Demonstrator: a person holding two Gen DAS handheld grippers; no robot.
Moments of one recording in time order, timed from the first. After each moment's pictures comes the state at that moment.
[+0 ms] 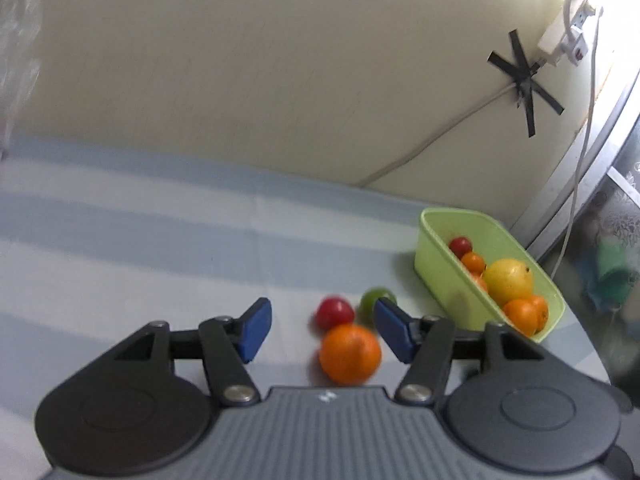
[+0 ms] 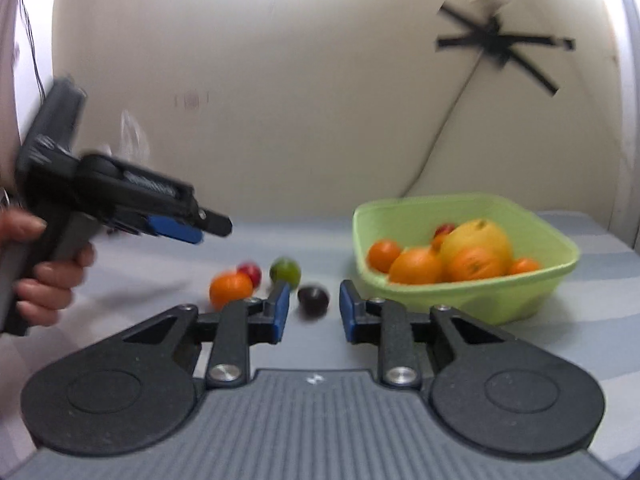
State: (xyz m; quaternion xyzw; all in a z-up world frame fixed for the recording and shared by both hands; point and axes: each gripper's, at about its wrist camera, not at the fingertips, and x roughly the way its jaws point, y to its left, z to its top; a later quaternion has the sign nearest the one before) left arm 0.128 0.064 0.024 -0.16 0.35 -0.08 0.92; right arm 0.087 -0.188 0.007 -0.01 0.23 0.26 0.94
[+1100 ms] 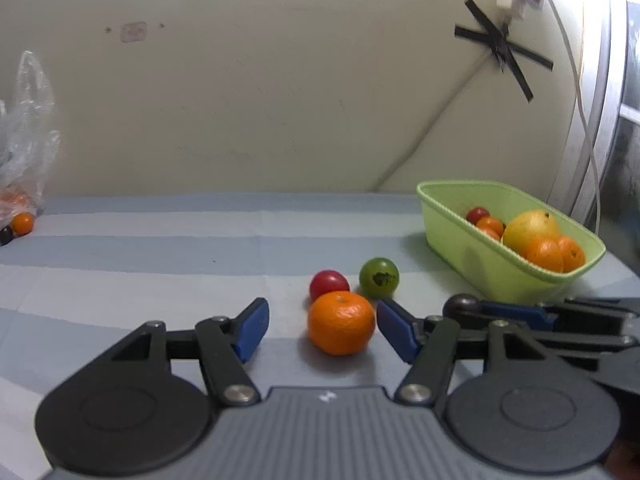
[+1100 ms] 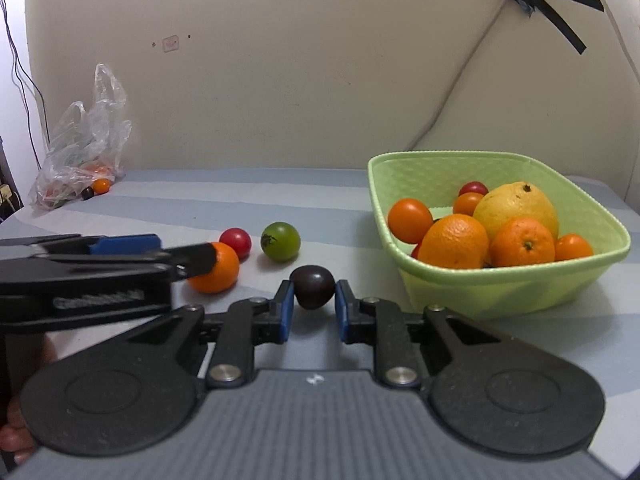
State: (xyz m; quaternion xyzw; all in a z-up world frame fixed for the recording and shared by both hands) left arm 0.095 0.006 0.002 -0.04 0.29 -0.02 0.96; right arm 0.107 -0.160 -0.002 -0.02 0.29 0.25 0.92
